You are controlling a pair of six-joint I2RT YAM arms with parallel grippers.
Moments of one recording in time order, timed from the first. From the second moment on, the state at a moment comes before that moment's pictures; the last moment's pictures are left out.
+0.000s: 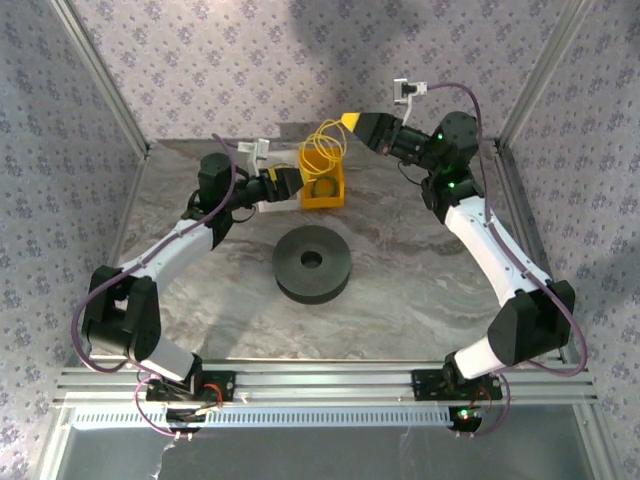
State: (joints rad) left arm -0.35 1.51 1.04 0.39 0.74 -0.72; right arm 0.33 1.48 1.40 0.44 -0.85 1.01
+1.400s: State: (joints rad) left arm -0.31 1.57 1.10 0.38 0.72 -0.76; right arm 0.28 1.50 1.38 0.44 -0.84 0.99
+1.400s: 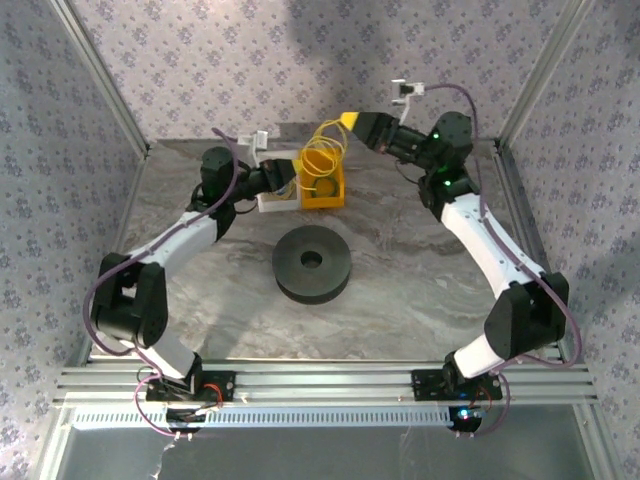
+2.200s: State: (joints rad) left arm 0.43 1.13 1.26 -0.70 0.59 -0.28; right arm -0.35 1.31 1.14 -0.30 -0.65 0.36
